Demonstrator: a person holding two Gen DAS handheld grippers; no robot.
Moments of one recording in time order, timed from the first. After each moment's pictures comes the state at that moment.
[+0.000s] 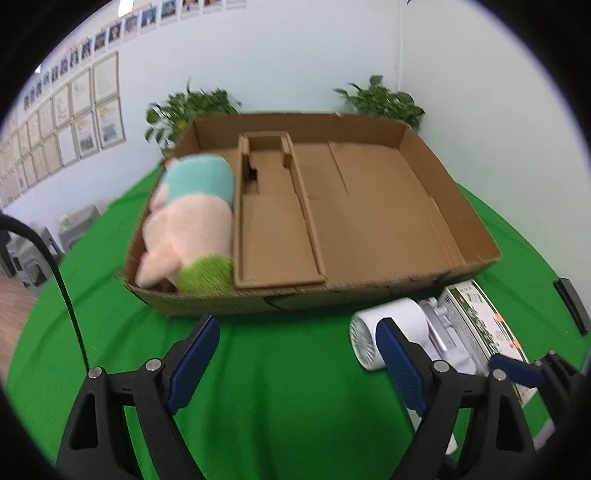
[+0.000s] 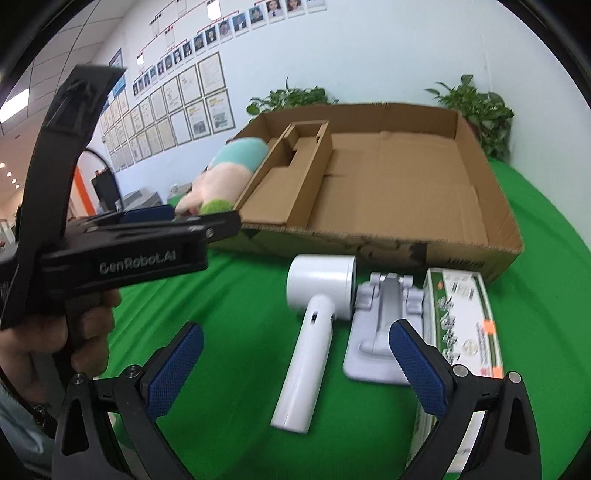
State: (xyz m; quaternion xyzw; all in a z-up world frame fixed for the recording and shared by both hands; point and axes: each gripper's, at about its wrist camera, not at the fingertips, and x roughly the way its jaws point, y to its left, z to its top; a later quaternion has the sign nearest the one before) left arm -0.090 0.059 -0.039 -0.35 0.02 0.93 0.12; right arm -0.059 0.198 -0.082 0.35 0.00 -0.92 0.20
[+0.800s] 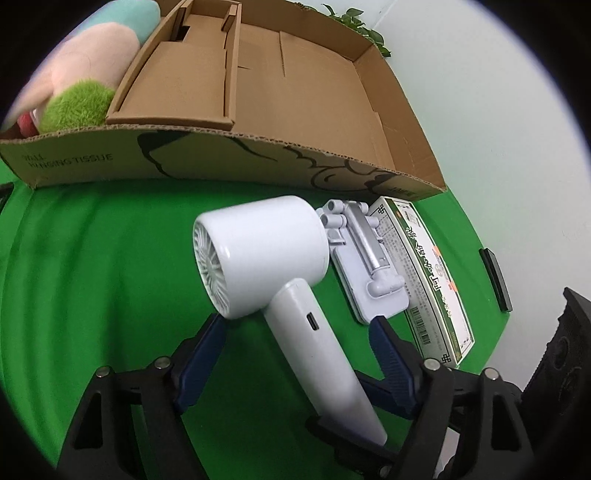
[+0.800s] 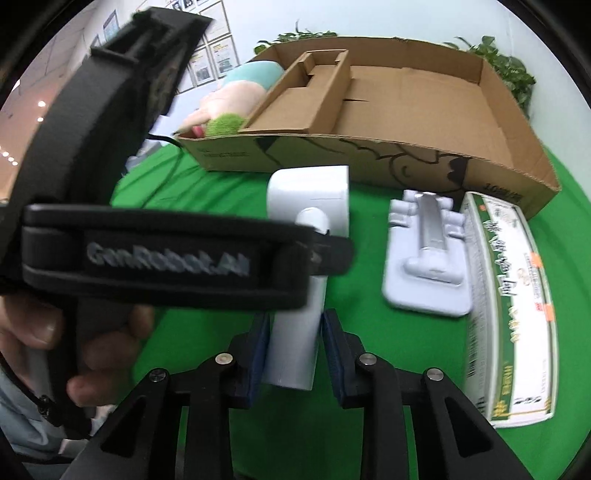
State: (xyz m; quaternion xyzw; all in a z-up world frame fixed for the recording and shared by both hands) left arm -0.096 0.080 -0.104 -0.50 -0.10 0.82 0.27; right arm -0.055 0.171 -0.122 0.43 0.01 -0.87 0.22
